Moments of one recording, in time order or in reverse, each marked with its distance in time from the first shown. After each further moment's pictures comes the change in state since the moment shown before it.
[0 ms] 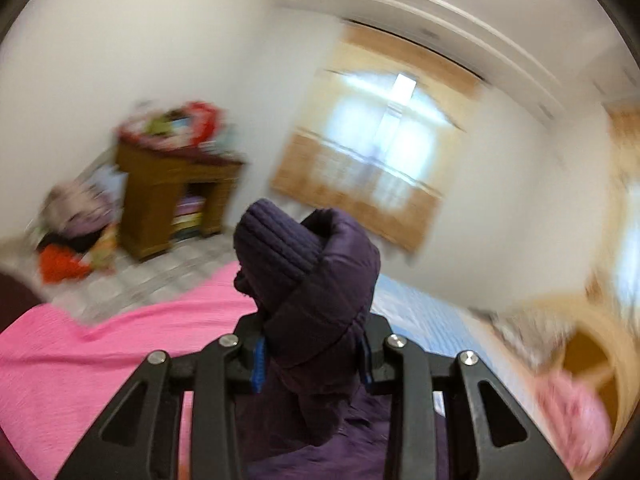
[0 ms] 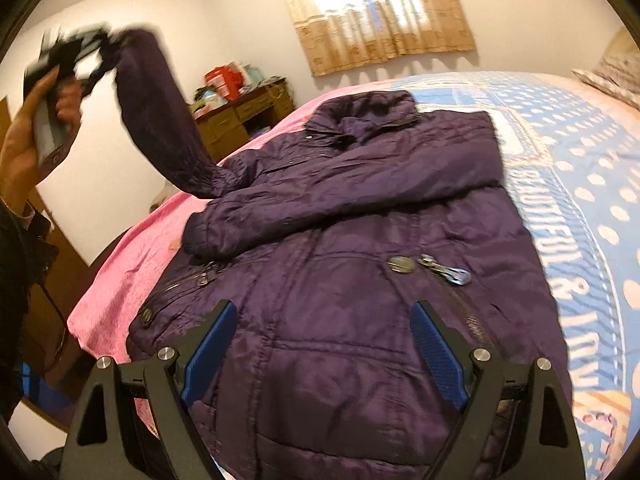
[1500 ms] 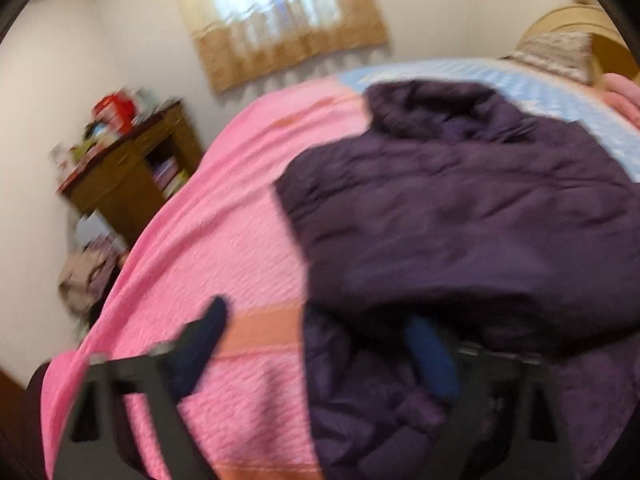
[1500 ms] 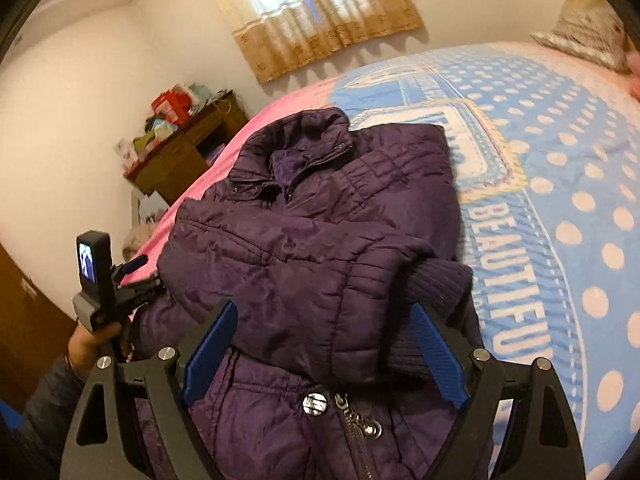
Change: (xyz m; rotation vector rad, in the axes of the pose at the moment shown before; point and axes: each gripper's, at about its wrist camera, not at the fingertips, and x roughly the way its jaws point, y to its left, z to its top) left arm 0.133 0.015 -0.220 0.645 0.484 0.188; right arm 0.037 -0.064 0.101 0.147 0.023 -0.069
